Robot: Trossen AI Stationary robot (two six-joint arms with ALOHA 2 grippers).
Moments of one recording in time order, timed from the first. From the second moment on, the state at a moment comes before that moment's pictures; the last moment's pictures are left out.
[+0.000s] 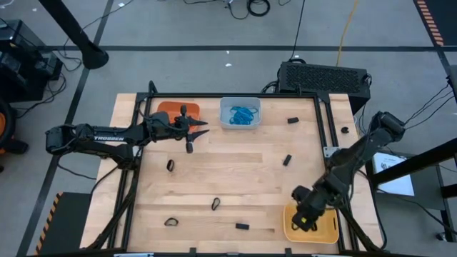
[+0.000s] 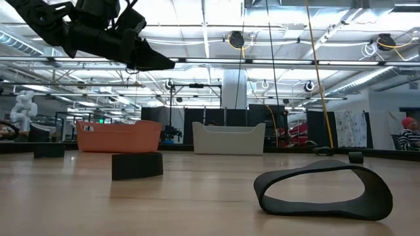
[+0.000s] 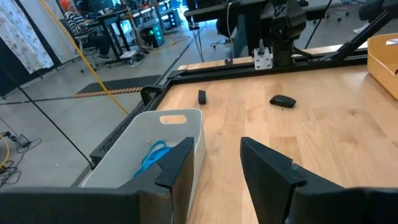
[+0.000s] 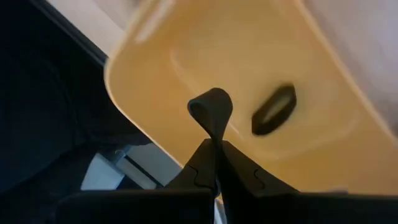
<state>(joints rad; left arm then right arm) 0.29 1.08 0.43 0.48 0.08 0.24 0.75 1.34 0.96 -0.80 -0.32 1.65</state>
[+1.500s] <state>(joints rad) 0.29 0.83 0.47 0.08 -0.03 0.27 0.58 1.38 0.96 -0.54 -0.09 1.42</state>
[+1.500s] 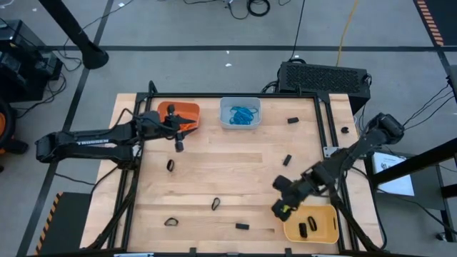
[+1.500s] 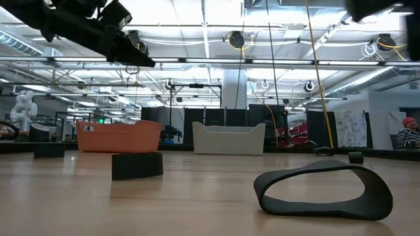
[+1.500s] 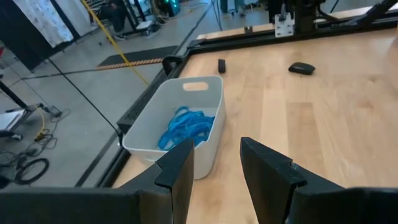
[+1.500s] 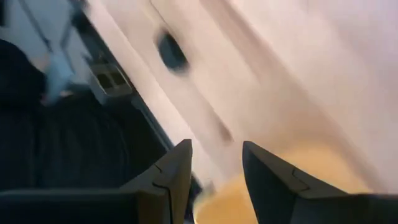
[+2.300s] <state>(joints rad) 0.29 0.84 0.47 0.06 -0.03 0.27 0.36 1.79 0.96 0.33 0.00 0.29</state>
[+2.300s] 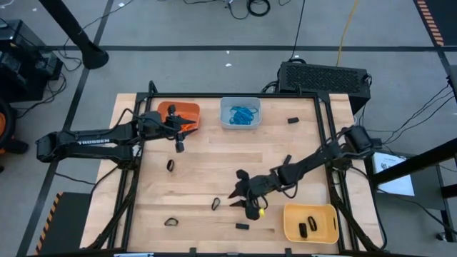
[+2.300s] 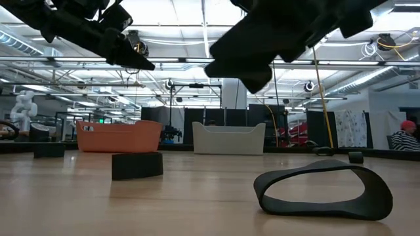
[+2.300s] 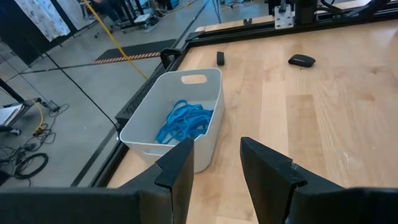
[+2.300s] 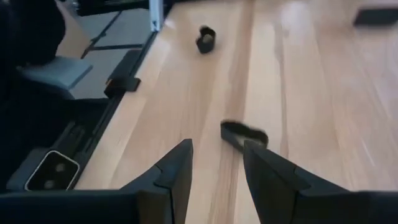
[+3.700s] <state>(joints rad) 0.29 0.84 0.47 -0.20 -0.03 0.25 0.34 1.84 1.12 0.24 0.10 0.01</state>
